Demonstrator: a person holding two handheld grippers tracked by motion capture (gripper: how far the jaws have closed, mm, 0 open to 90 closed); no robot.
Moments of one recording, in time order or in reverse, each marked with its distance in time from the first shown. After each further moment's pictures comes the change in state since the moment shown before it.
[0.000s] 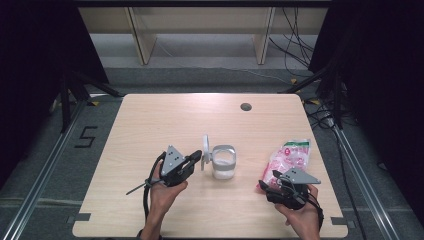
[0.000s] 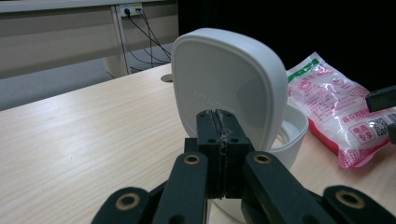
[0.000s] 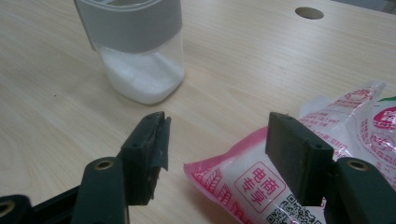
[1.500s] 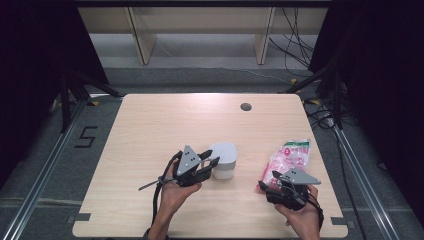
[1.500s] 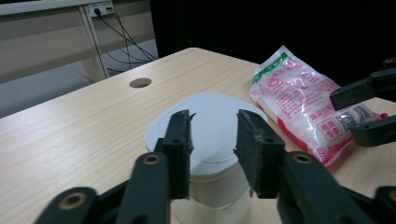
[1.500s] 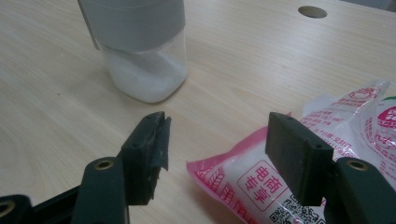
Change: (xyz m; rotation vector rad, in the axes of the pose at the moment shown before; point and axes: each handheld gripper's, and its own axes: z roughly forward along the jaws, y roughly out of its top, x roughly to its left) left arm -0.025 0.010 0.017 0.026 -0.081 0.044; right arm 0.001 -0.001 0.000 0.001 0.013 0.004
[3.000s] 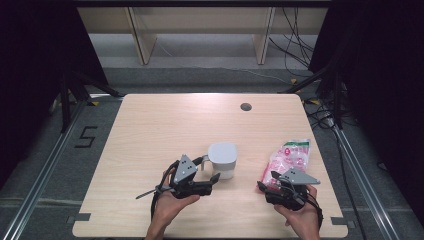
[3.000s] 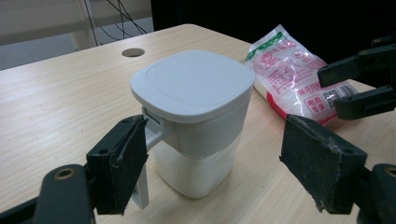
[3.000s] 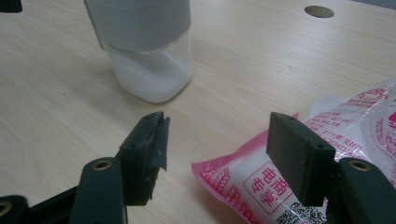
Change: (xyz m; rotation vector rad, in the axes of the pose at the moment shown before) left arm -0.007 -0.023 -0.011 0.065 -0.011 -0.066; right arm 0.001 -0.001 0.001 0.001 0.005 0.002
